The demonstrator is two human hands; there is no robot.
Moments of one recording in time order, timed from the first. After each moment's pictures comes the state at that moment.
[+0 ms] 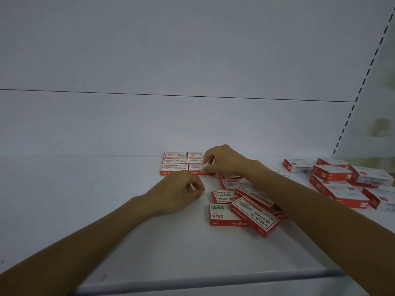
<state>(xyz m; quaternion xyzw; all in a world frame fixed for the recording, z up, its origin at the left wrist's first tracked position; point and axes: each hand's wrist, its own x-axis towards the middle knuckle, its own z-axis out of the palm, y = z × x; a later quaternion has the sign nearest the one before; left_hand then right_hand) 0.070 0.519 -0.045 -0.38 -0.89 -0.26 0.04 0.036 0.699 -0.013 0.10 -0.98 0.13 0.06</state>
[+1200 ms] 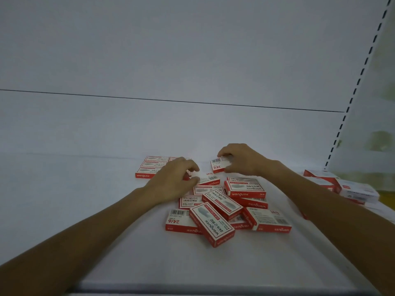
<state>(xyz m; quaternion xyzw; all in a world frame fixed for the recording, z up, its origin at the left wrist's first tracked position) 0.064 0.590 -0.034 -0.29 -0.91 -0.28 0.12 0.038 0.806 -0.004 0.14 -0.98 0.07 0.11</state>
